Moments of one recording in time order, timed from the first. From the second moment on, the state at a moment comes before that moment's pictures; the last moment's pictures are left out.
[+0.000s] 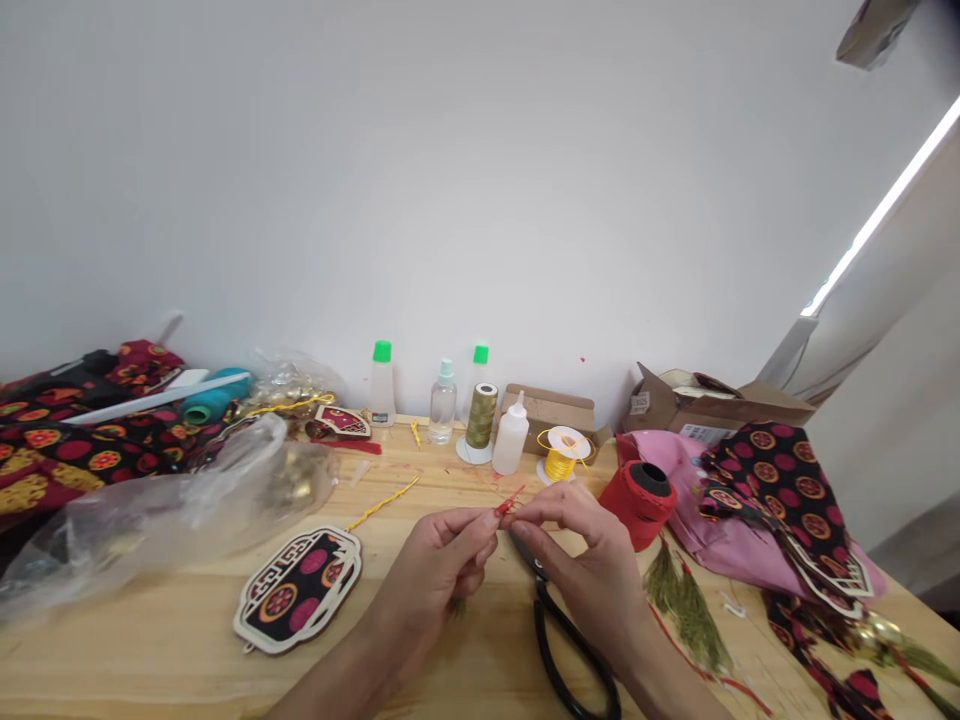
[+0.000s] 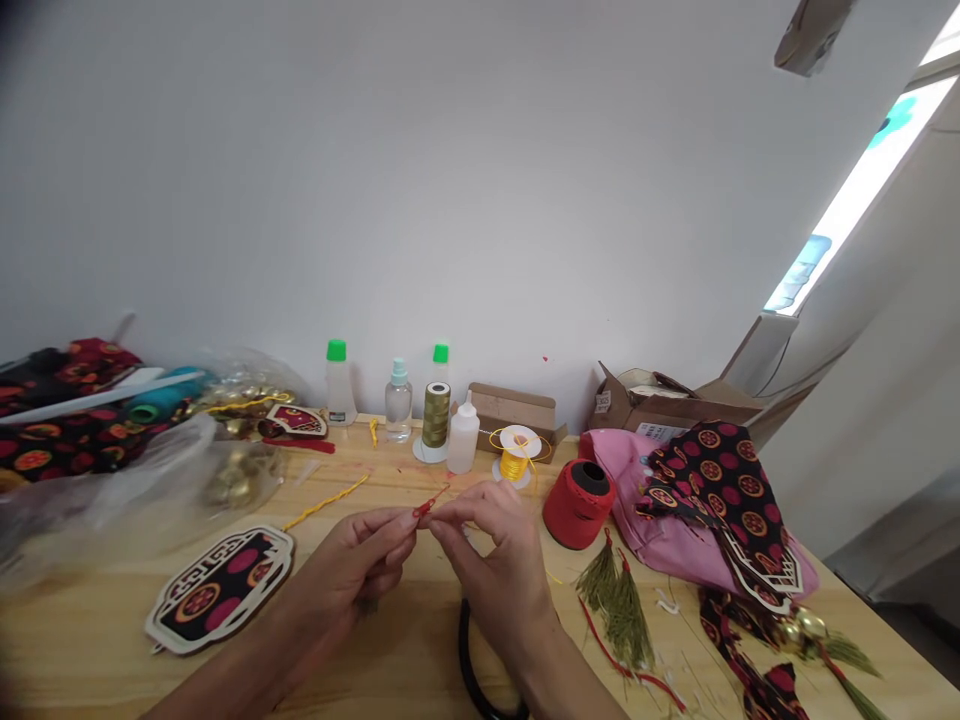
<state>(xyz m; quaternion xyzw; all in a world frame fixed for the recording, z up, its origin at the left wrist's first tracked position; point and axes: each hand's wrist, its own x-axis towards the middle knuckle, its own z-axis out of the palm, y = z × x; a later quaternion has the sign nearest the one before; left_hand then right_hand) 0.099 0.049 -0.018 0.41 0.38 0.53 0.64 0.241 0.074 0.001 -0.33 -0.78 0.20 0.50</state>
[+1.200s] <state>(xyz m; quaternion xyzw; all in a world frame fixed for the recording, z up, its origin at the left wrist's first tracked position) 0.108 0.046 -0.015 0.43 0.40 0.56 0.58 0.216 0.066 -0.020 -0.39 -0.68 0.15 0.60</state>
